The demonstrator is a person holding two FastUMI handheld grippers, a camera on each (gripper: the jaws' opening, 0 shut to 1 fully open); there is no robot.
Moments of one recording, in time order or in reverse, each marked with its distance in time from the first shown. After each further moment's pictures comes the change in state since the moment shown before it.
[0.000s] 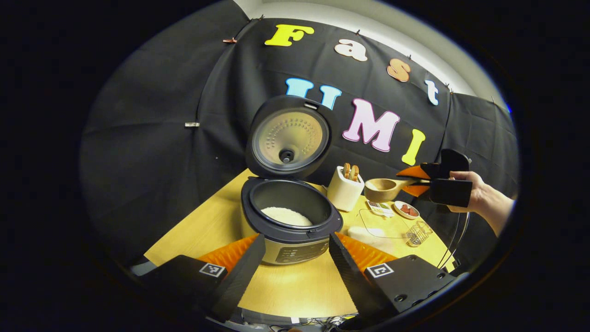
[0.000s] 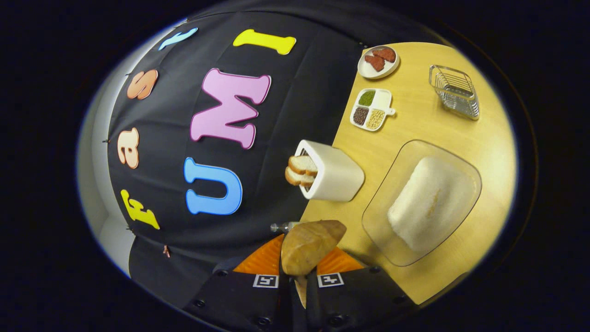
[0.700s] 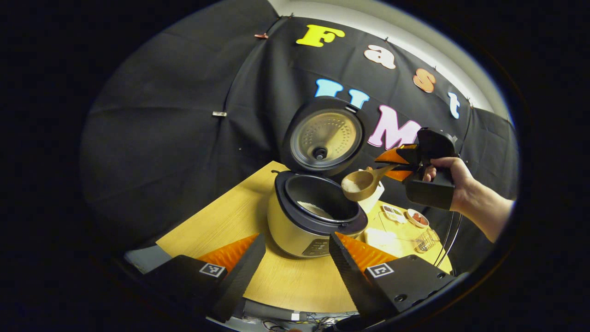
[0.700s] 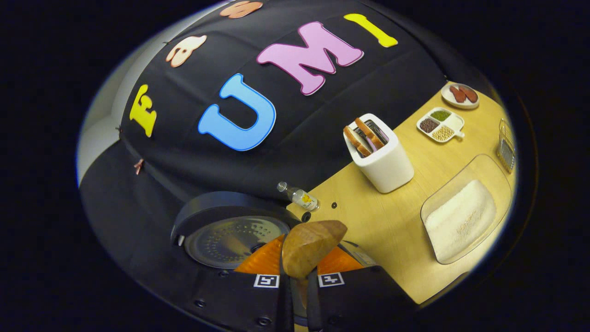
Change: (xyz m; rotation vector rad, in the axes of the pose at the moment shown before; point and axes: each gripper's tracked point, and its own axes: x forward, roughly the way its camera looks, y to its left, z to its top) left arm -0.010 0.054 -0.014 -0.150 0.011 0.073; right arm 0.052 0.050 -0.129 -0.591 0.061 0.013
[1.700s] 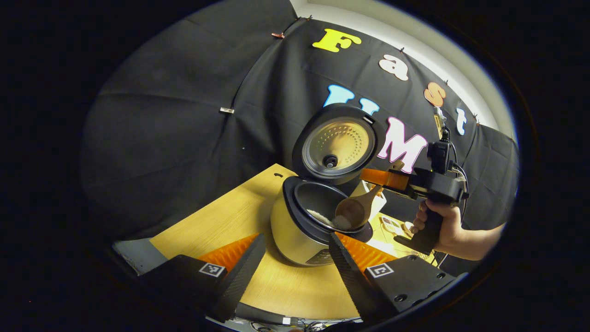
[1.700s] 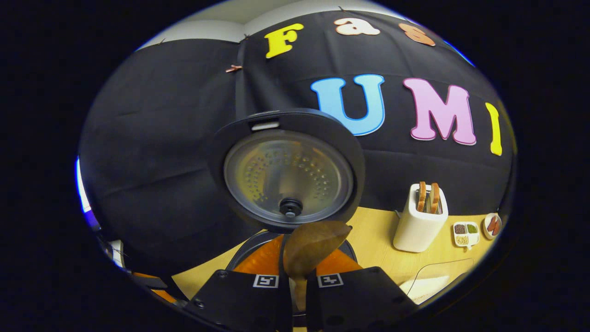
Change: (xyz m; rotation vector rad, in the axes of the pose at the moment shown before) left arm 0.009 0.021 0.010 -0.045 -0.038 0.002; right arm -0.009 0.056 -0.093 -0.809 -0.010 0.267
